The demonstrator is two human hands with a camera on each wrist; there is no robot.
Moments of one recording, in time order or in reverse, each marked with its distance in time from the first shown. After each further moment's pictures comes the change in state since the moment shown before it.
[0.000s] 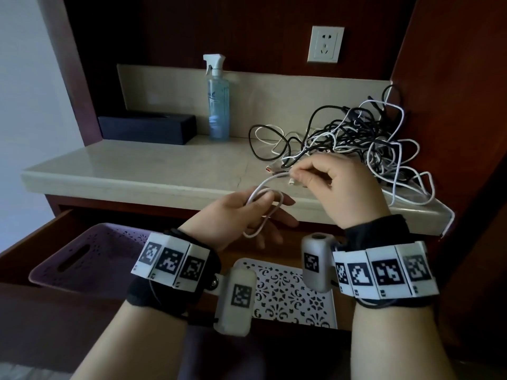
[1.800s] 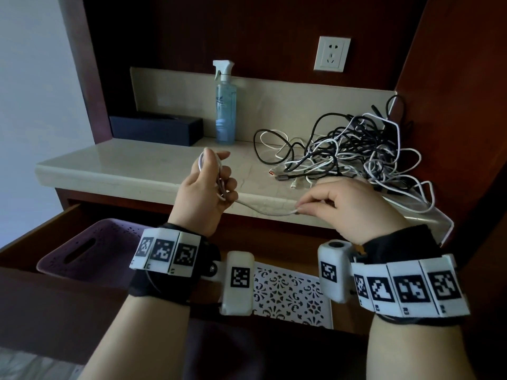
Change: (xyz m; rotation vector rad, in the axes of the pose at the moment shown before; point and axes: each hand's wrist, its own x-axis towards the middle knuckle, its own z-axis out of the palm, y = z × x) left_hand 0.008 0.003 -0.016 -0.495 0.645 0.176; right_hand -0.010 -0.006 -0.022 -0.165 -0.394 0.001
